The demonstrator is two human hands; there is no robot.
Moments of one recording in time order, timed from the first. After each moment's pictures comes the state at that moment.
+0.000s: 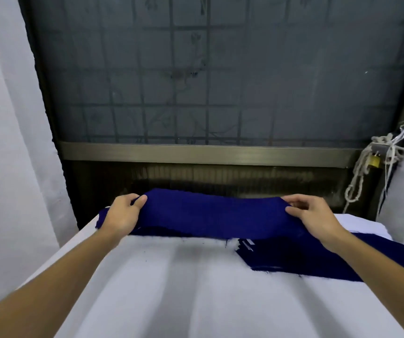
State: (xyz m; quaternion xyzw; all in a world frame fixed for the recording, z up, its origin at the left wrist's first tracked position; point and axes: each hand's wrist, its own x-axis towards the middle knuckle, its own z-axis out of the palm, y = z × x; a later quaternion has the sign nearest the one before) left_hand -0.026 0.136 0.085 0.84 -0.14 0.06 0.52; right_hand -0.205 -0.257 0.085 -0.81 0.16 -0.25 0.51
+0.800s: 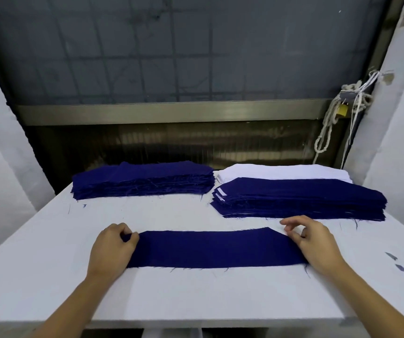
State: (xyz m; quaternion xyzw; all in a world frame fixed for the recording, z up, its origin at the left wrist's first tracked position) left_hand -0.123 0.135 -0.055 0.92 -0.11 0.12 0.36; right_hand -0.330 -0.262 -0.050 -0.88 0.24 -0.24 0.33
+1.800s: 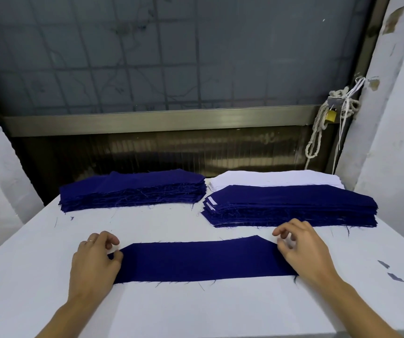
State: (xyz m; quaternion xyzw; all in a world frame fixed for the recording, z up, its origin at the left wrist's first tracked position) left_hand -0.135 0.136 -0.050 0.93 -0.12 0.16 0.30; right_hand -0.331 -0.257 -0.045 -0.91 0.23 -0.26 0.22
